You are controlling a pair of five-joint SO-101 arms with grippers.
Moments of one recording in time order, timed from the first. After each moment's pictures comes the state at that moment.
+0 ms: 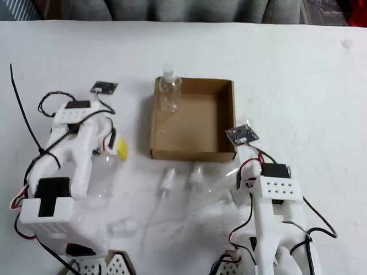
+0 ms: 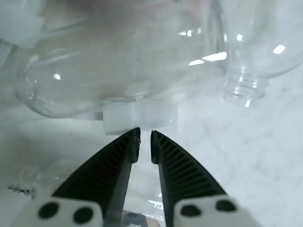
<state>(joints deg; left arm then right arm) -9.4 10.2 22.9 67.1 -9.0 -0.1 -38.5 63.0 68.0 24.8</state>
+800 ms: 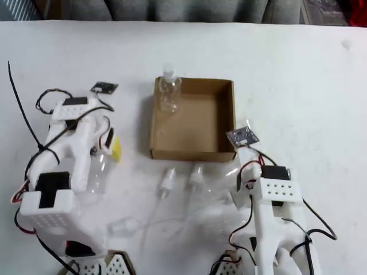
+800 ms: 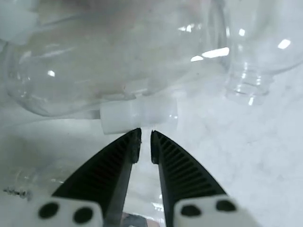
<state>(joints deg) -10.2 15.9 17.8 69.8 -12.2 0.3 -38.5 65.0 66.5 24.8</state>
